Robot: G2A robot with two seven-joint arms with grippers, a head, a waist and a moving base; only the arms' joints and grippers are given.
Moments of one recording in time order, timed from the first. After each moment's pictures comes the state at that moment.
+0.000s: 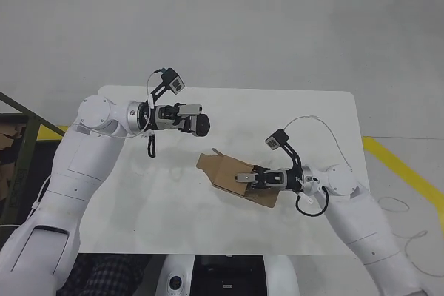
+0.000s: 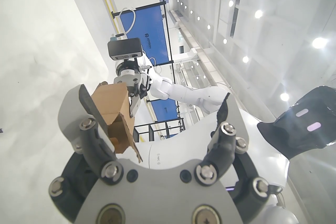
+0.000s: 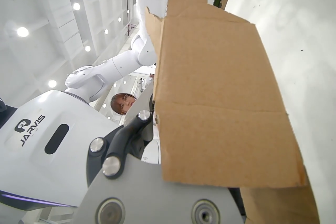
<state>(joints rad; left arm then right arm) 0.80 -1.03 -1.13 -1.27 -0.68 -0.19 -1.37 -1.12 -1.16 1.05 -1.44 0.51 -0.37 1.21</state>
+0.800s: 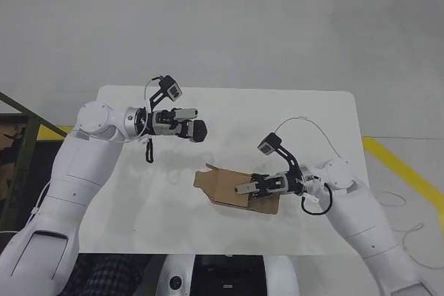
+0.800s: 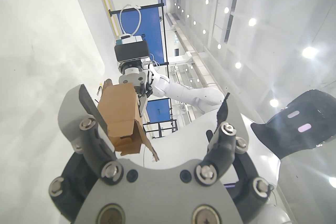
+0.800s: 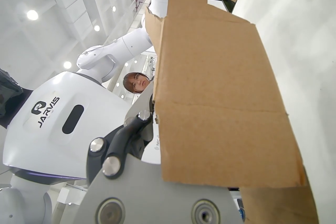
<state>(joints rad) 0.85 -1.03 -1.15 -1.27 -0.71 -0.16 -1.39 -1.06 -1.17 1.00 -1.39 0.62 -0.31 1.39</state>
